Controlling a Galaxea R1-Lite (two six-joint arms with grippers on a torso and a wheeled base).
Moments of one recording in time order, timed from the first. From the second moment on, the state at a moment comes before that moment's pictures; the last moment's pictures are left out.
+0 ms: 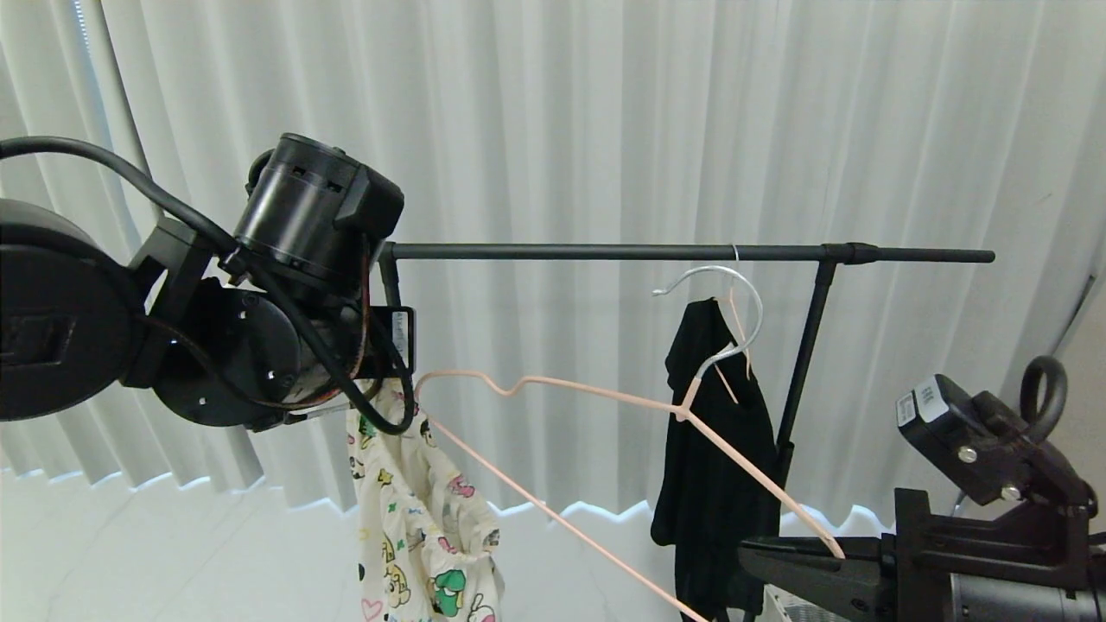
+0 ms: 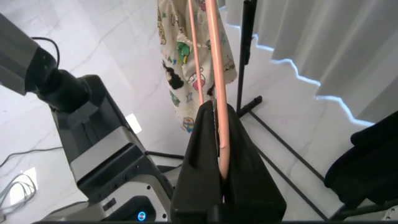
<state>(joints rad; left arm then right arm) -0.57 1.61 -1.26 0.39 0.67 -0.34 0.99 1.27 -0.56 -0.35 0.14 0.25</state>
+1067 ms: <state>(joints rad) -0.60 1.62 -1.31 0.39 0.65 -0.34 1.01 1.30 -0.60 -0.35 0.13 0.25</state>
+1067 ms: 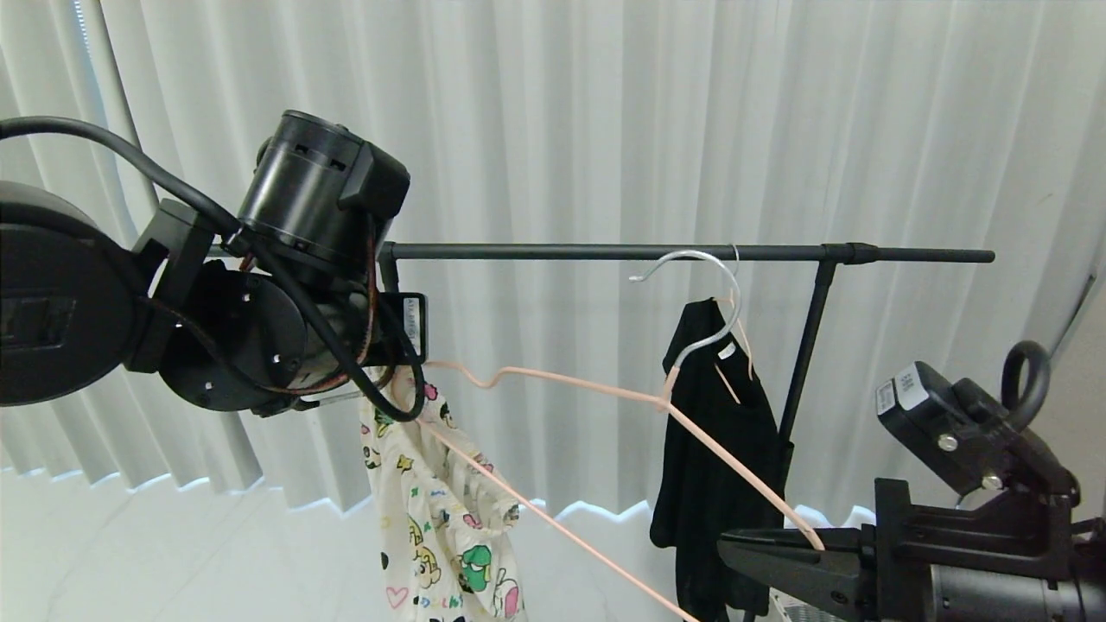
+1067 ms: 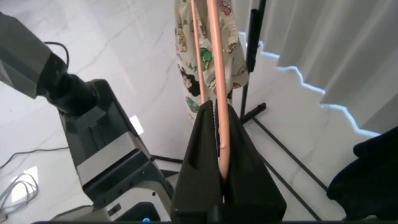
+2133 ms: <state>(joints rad) -0.63 1.56 -1.29 0.39 0.58 -0.31 1.02 1.47 -0.63 -0.53 -0.01 0.33</state>
